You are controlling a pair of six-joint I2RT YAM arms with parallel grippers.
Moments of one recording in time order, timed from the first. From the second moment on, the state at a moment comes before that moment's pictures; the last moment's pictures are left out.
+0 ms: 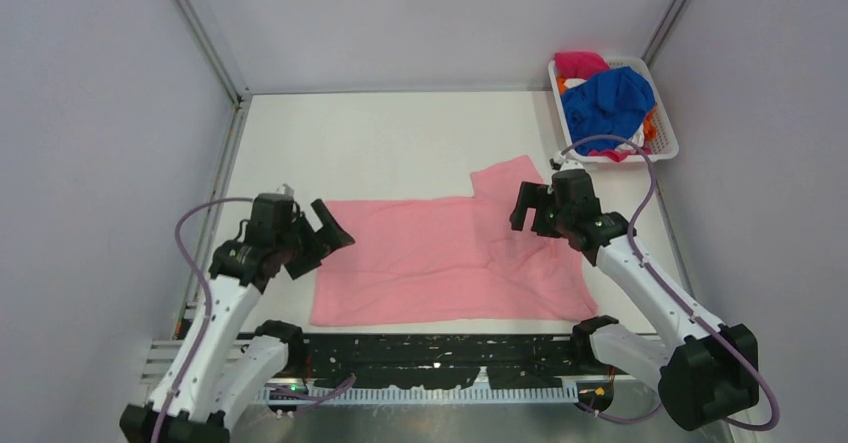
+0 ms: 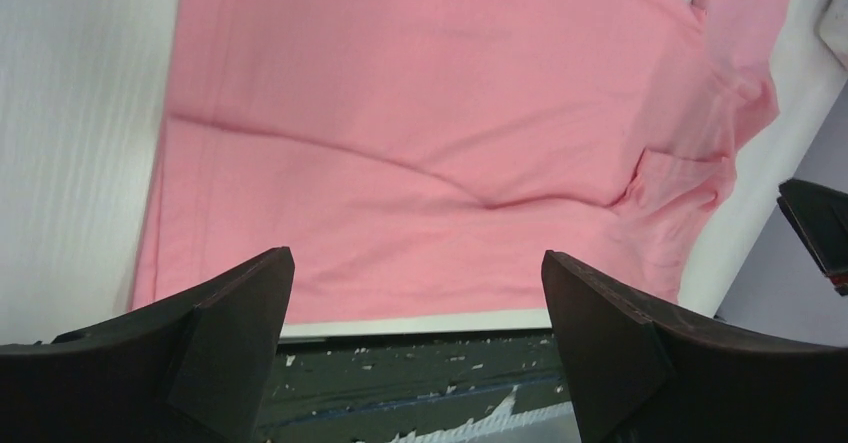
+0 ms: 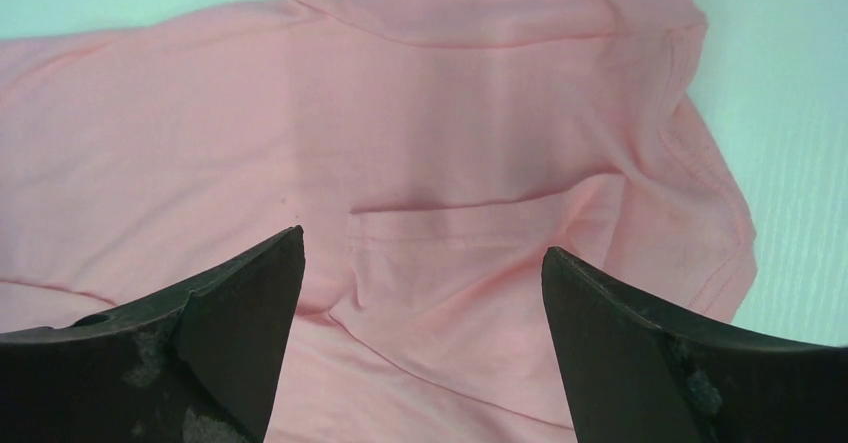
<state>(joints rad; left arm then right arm) -0.23 0.71 0.72 -0.90 0.15 -0.81 0.30 1.02 0.70 -0.47 0.03 0.42</state>
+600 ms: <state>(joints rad) -0.03 1.81 1.30 -0.63 0.00 -0.62 0.23 1.24 0.82 -0.43 -0.01 0.39</state>
